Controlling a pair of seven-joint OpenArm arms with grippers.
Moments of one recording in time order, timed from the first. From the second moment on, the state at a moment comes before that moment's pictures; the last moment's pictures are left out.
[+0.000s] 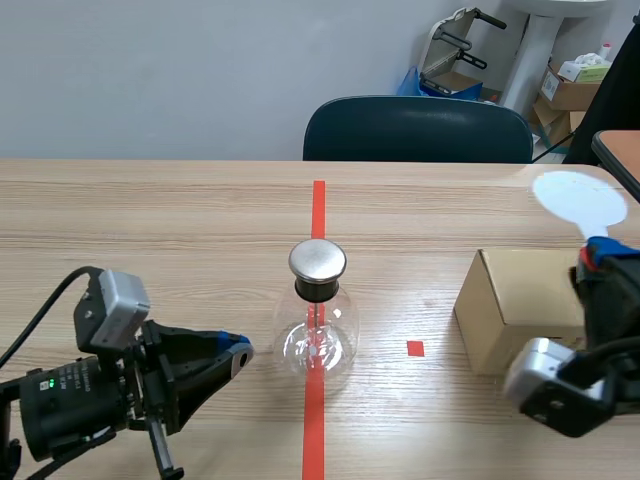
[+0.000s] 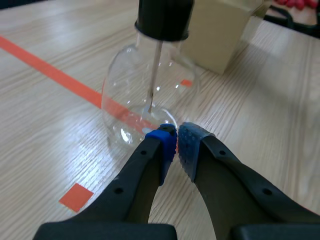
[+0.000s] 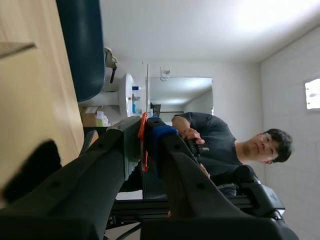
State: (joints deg) left arm -0.4 -40.4 47.4 71.2 -20.1 -28.9 -38.3; right arm -40.4 21.4 2.3 97.8 -71.1 -38.5 8.4
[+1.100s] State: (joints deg) left arm 11.1 -57.3 49.8 91.7 -16.1 -38.6 -48.3; right arm -32.2 13.9 21.9 74.1 -64.3 -38.5 36.1
